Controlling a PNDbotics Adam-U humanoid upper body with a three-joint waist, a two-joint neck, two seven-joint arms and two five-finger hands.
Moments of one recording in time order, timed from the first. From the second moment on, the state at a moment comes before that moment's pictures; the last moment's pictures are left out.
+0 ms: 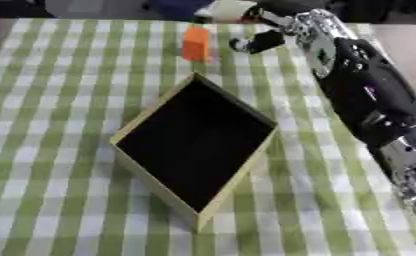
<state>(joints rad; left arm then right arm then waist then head) -0.36 0.33 0.02 -1.98 -0.24 -0.26 0.49 -1.24 -0.43 0.09 -0.71 1.05 -0.12 0.38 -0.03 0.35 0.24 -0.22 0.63</state>
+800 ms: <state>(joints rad) -0.38 0.32 0.02 -1.98 -0.24 -0.26 0.49 -1.28 -0.41 0.07 -0.72 1.07 -0.09 0.40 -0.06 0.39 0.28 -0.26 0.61</state>
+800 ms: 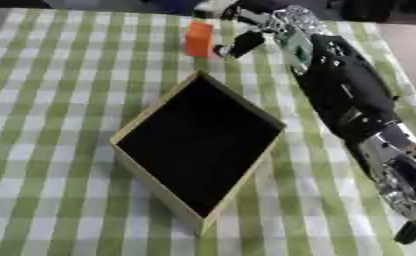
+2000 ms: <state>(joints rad) -0.39 0.32 0.02 -1.98 -0.24 -0.26 0.48 -1.32 -0.45 0.06 -0.76 0.99 -0.03 0.40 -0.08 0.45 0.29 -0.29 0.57</state>
